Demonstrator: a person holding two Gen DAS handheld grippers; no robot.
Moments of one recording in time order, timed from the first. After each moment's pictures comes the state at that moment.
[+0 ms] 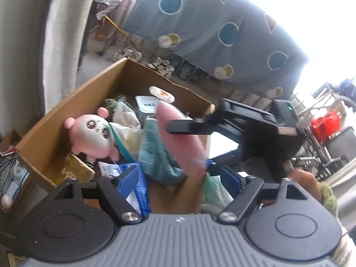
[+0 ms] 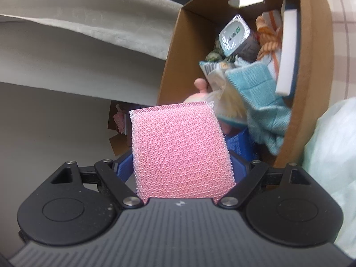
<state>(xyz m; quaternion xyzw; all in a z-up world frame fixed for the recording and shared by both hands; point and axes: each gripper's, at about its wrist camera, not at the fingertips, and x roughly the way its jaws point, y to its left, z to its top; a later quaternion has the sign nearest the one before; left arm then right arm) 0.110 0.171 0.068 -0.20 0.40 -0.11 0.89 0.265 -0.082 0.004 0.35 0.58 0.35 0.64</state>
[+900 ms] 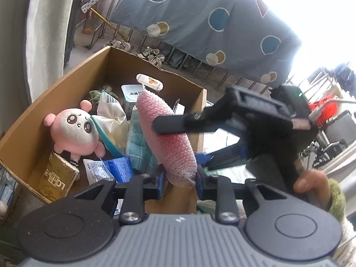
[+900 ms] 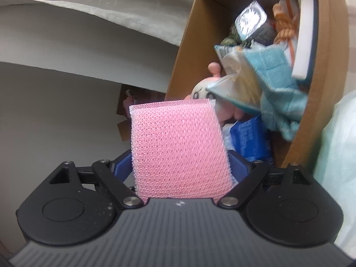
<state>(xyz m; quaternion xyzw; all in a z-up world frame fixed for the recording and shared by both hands) 0.129 0.152 0.045 -0.17 0.42 -0.14 0.88 0.259 -0.087 0.014 0.32 0.57 0.39 0.65</state>
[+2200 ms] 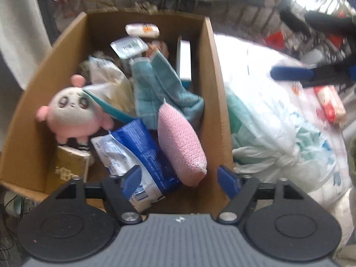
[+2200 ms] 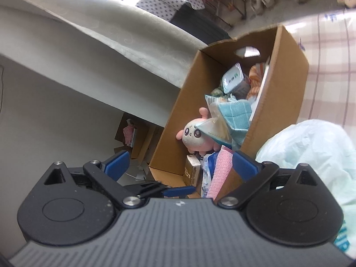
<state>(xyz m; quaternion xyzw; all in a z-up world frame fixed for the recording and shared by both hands) 0.152 0.130 0.016 -0.01 0.53 -0.15 0.83 0.222 -0.186 0.063 0.32 0.47 0.39 0.73</state>
